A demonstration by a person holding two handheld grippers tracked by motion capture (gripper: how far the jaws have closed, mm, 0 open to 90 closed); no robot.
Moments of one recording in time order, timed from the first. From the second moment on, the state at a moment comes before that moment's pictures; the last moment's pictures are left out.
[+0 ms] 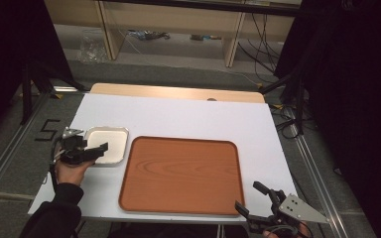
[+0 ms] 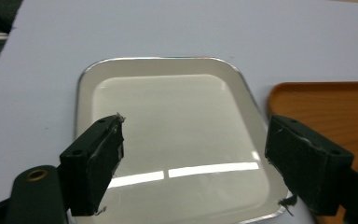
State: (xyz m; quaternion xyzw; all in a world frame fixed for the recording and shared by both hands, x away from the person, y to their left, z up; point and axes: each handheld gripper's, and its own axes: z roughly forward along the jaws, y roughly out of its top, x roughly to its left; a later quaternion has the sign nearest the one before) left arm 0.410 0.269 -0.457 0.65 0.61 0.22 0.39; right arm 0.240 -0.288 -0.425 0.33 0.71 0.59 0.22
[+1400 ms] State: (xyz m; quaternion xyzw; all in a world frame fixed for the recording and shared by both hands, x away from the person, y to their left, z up) left arm 0.450 0.323 -0.491 0.63 0.68 0.17 0.33; right arm 0.237 -0.287 -0.425 0.34 0.71 0.58 0.21
